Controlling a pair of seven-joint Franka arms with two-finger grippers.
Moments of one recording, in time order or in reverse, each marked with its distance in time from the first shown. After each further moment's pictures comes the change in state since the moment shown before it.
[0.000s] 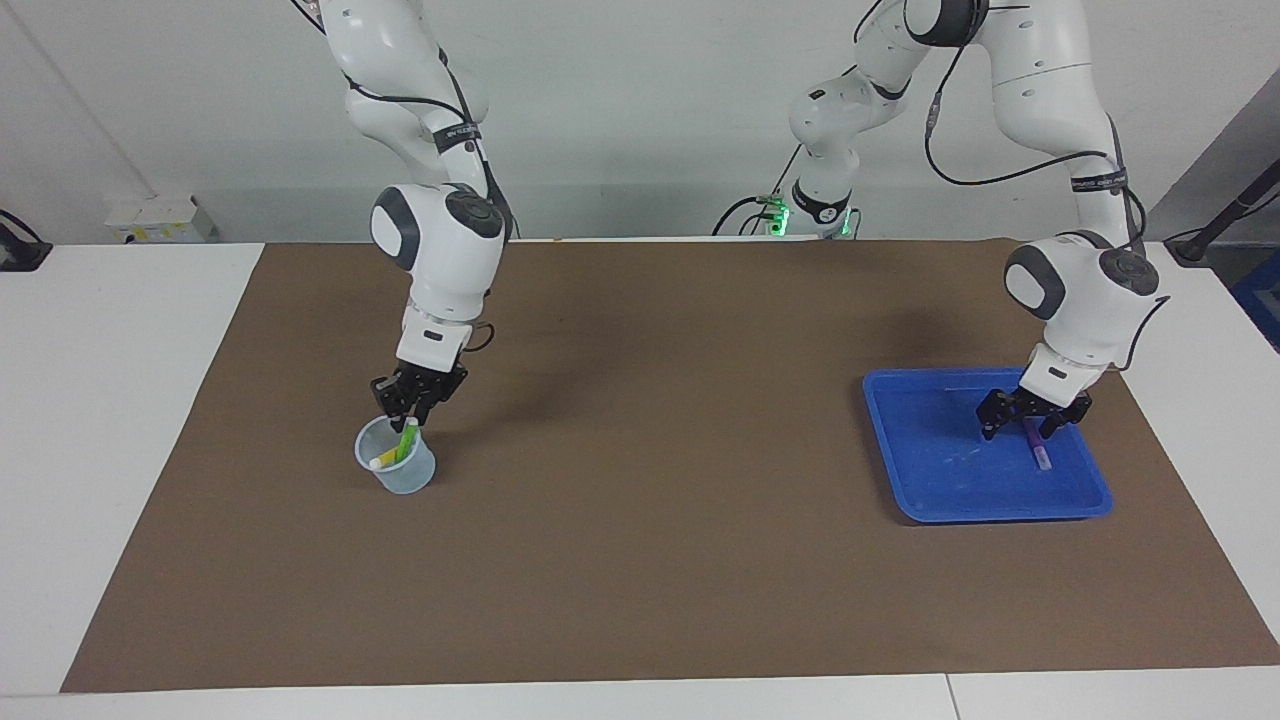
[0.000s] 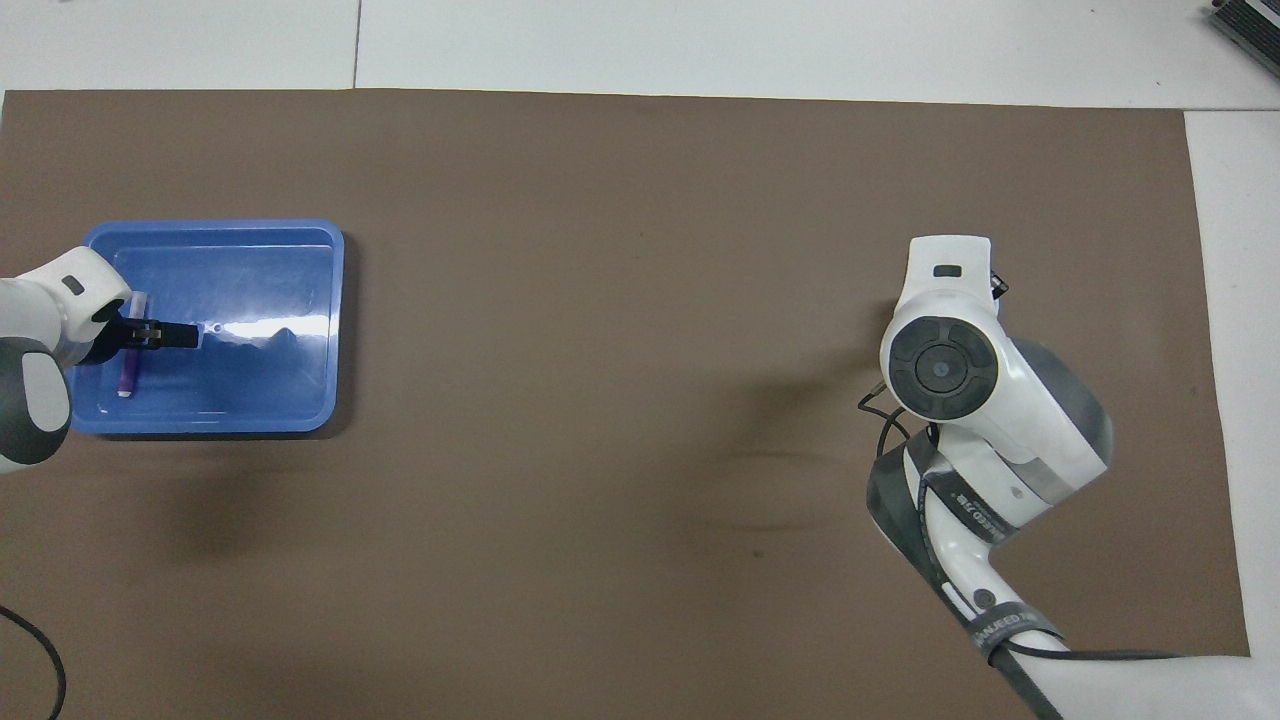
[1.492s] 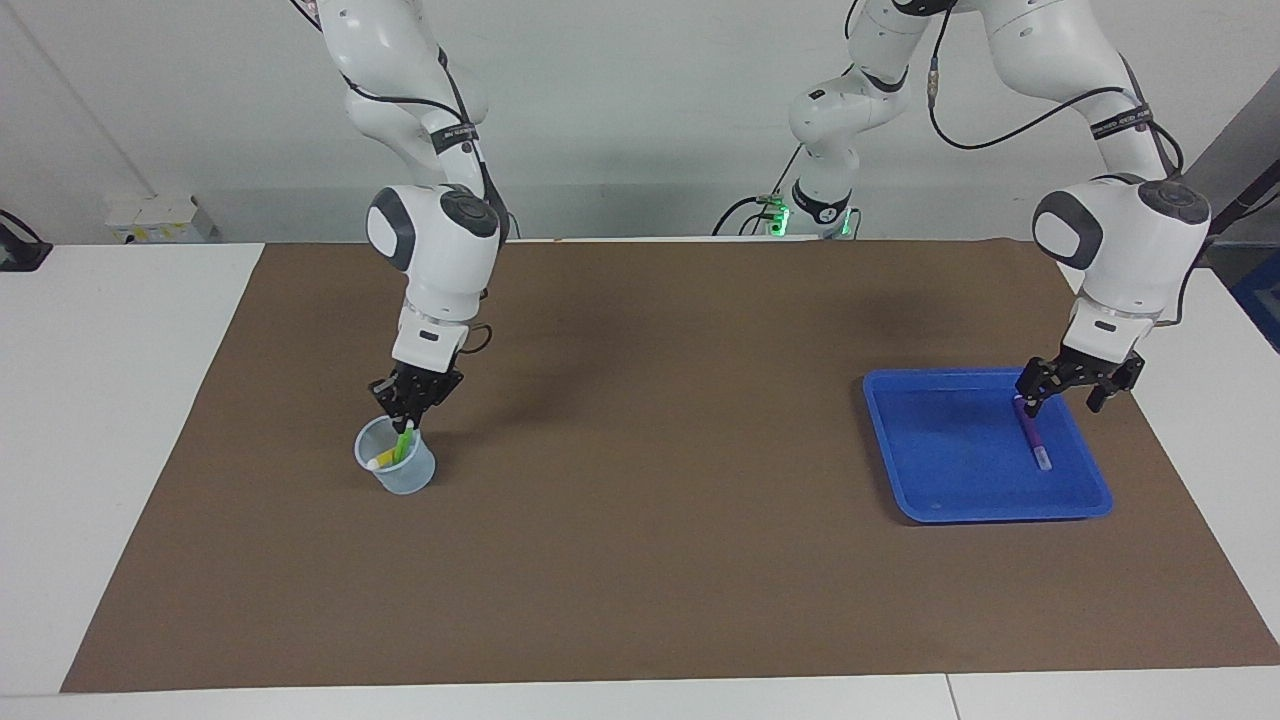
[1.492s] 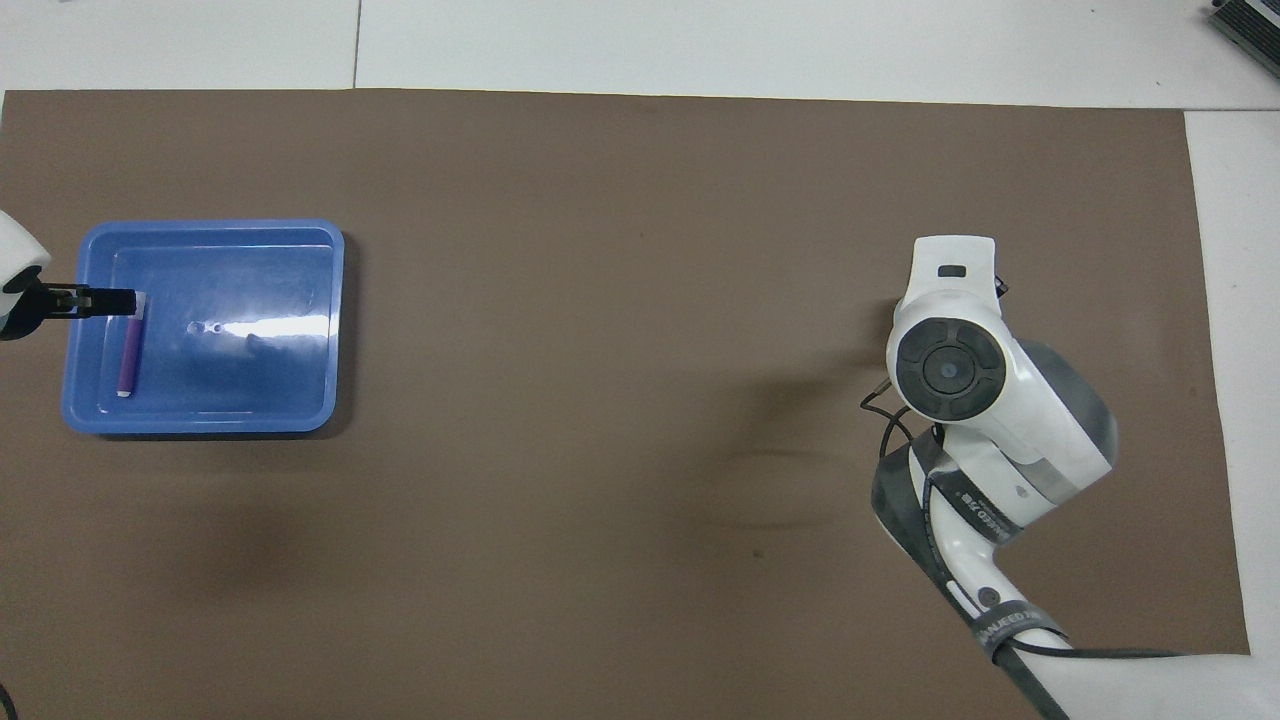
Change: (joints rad) left arm -0.001 -0.153 0.000 0.041 -0.006 -0.112 -0.086; right arm -0.013 -0.001 0.000 0.006 0.000 0.011 -0.001
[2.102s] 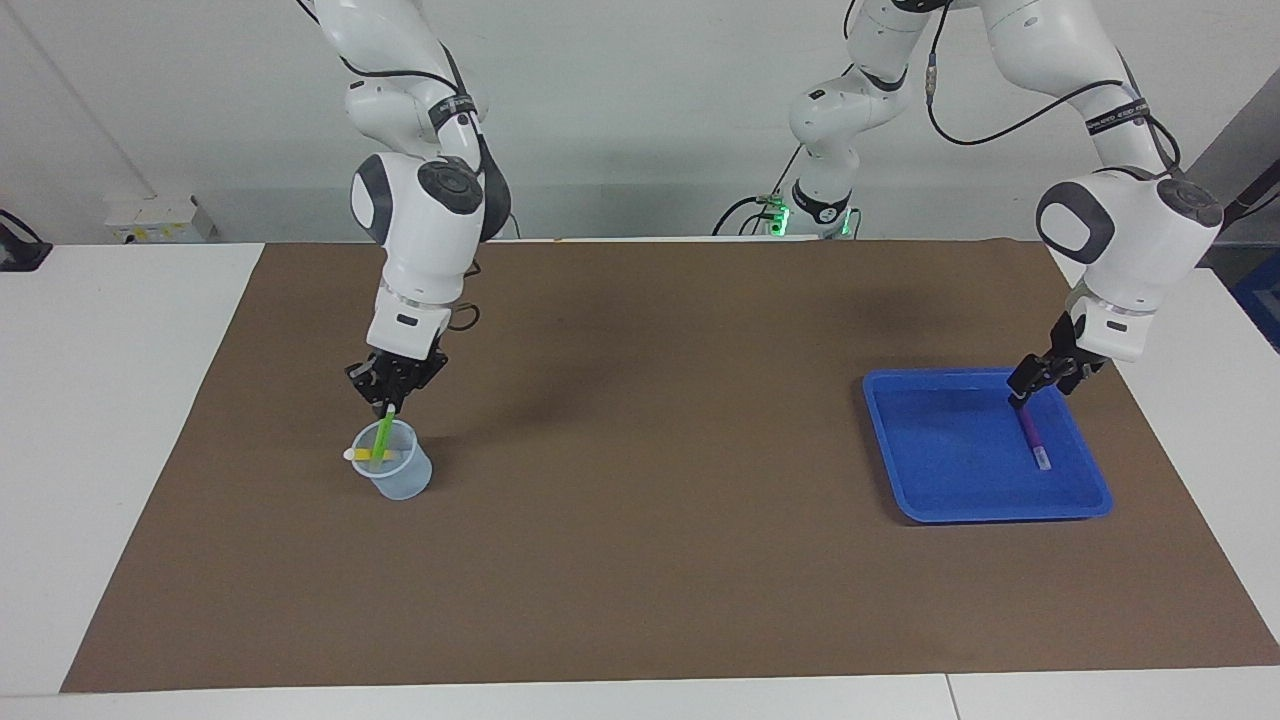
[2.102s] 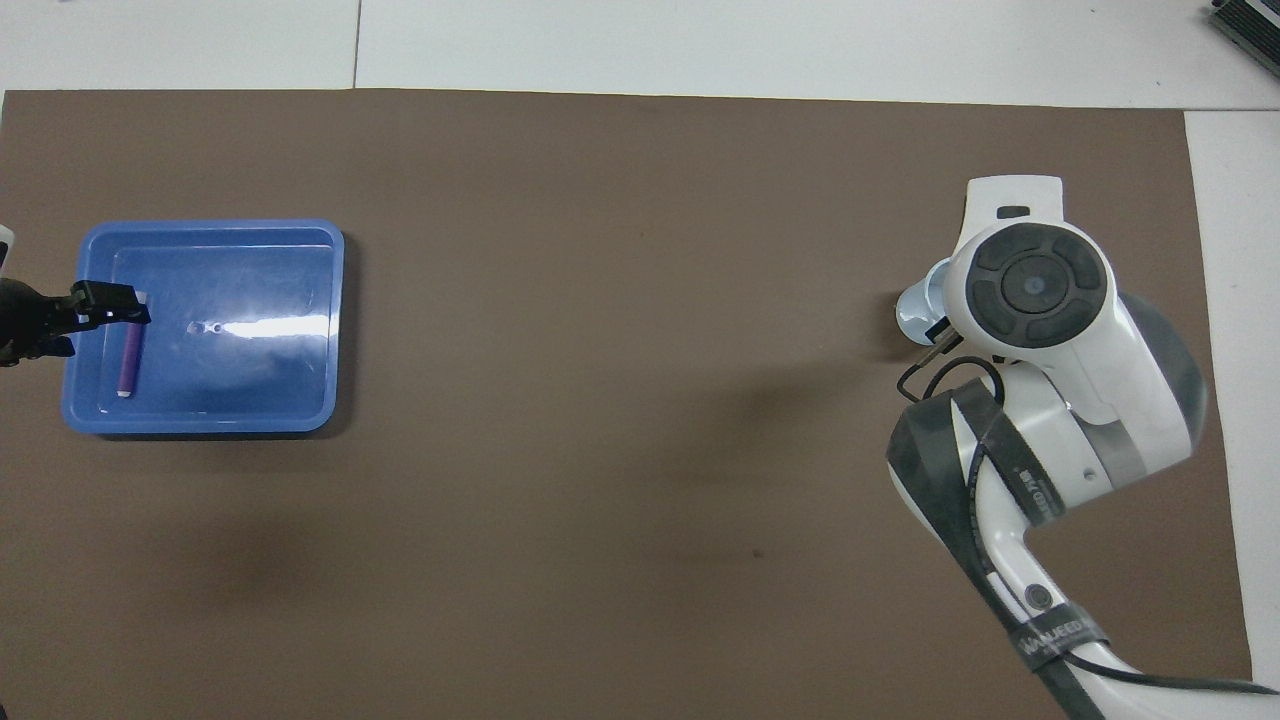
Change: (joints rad) left arm 0.003 -0.027 -0.001 0.046 -0.151 -0.234 -0.273; right arm 0.004 -0.044 0.018 0.188 0.184 -0.290 -0.201
